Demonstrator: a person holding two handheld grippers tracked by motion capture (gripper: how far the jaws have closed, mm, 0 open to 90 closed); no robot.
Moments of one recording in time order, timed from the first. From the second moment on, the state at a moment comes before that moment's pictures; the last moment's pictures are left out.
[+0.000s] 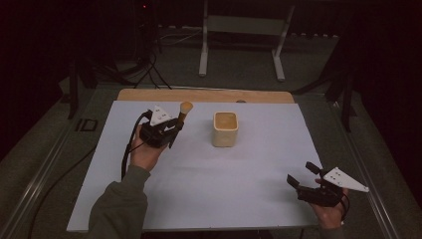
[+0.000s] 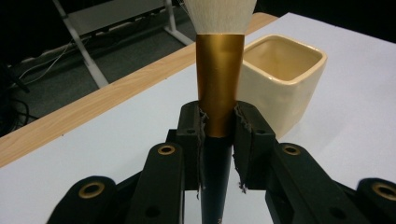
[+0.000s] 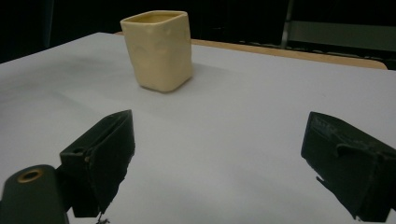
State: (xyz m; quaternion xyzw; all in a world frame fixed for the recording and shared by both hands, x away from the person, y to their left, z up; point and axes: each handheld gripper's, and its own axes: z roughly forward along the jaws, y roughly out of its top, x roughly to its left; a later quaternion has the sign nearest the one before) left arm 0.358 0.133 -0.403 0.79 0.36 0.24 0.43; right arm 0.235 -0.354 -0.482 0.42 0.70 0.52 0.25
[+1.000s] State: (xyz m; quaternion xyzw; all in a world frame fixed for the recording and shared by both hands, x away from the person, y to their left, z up) left arm 0.368 0.118 -0.399 0.78 0.36 0.24 0.46; right arm 0.235 -0.354 -0.482 0.42 0.70 0.52 0.25
